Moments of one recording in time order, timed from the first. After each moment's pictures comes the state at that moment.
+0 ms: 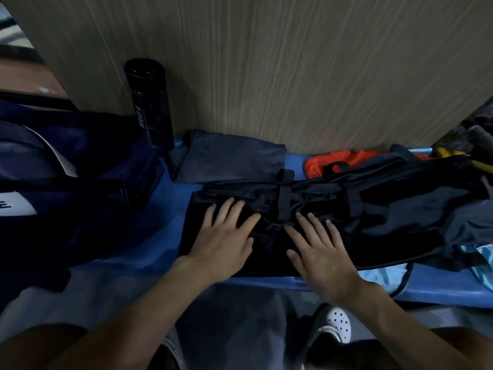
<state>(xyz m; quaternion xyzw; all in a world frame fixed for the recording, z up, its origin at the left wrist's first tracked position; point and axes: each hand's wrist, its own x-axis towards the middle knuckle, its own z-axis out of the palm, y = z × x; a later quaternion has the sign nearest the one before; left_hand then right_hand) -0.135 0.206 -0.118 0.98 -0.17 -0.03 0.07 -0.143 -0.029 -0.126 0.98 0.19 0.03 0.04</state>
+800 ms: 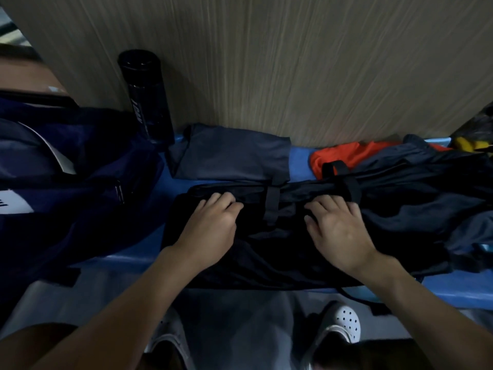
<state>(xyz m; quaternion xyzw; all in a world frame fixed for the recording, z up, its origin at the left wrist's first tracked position) -0.119 0.225 -0.118 0.97 -0.18 0.09 0.12 -0.100 -0.039 -0.105 0.99 0.15 0.07 0.00</state>
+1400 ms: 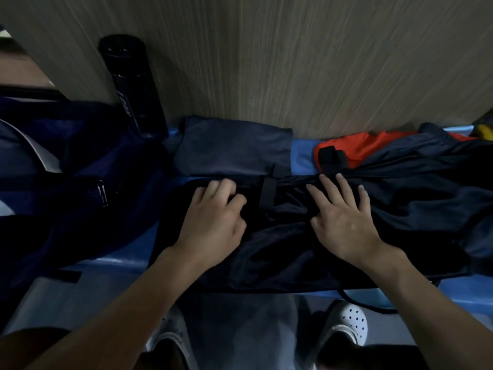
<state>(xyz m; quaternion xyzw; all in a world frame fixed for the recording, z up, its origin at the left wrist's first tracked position) -0.110 0.210 -0.117 0.97 -0.15 0.13 0.11 -0.078 -0.045 -0.111 0.99 0.11 -0.04 0.03</state>
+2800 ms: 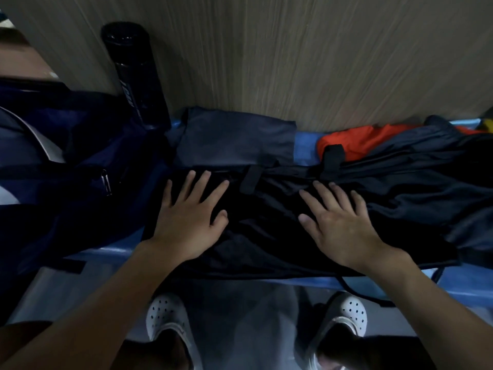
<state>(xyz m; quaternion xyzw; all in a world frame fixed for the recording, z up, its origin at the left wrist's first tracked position) -0.117 0.246 -0.127 1.00 -0.03 -0.07 0.03 -0.098 -0.034 -0.110 0.99 0.14 -0.07 0.04</state>
